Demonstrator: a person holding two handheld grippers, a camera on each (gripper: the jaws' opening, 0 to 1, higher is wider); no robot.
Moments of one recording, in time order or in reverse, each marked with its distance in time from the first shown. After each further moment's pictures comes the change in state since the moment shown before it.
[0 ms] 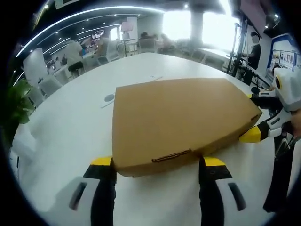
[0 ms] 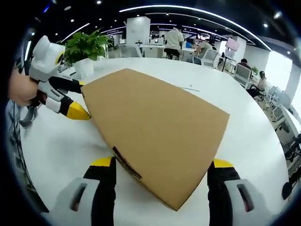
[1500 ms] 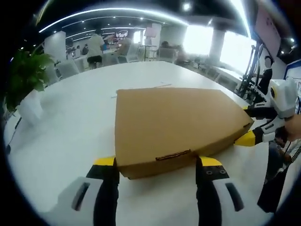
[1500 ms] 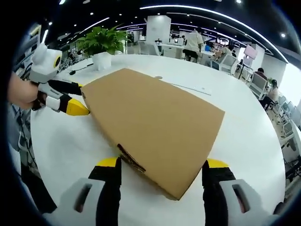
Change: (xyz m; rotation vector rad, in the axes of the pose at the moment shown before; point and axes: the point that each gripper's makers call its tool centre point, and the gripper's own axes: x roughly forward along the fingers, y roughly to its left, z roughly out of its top) left arm -0.032 -0.027 -0.023 -0.213 -0.109 0.076; right arm -0.014 -0.005 -0.004 -0.128 0.006 0.122
